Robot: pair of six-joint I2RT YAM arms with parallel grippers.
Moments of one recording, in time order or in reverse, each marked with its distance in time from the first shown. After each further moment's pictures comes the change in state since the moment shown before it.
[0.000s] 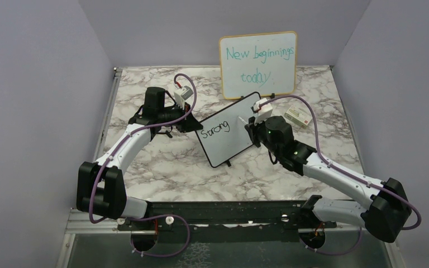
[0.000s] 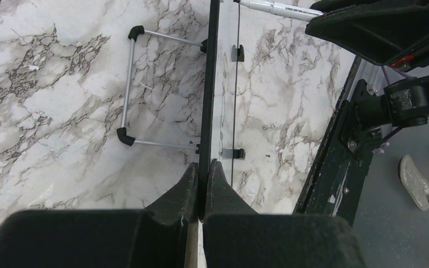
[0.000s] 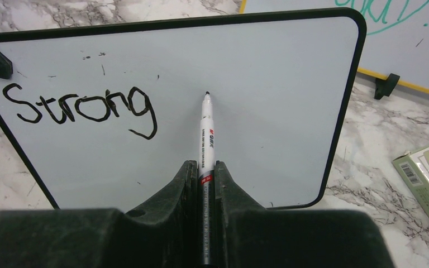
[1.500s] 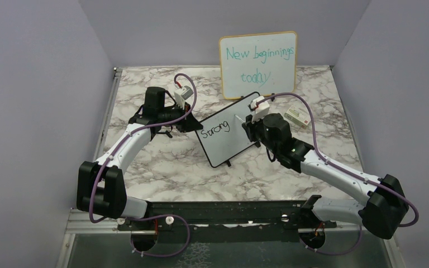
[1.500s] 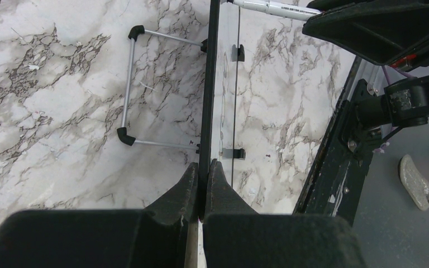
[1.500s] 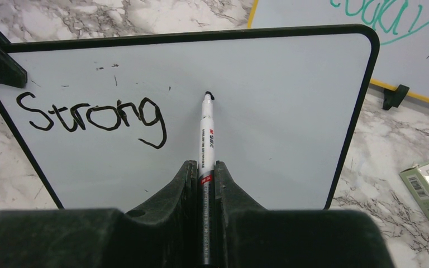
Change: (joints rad) left arm 0.000 0.005 0.004 -0.004 0.000 0.002; right arm 0.000 0.042 0.035 0.006 -0.026 -0.008
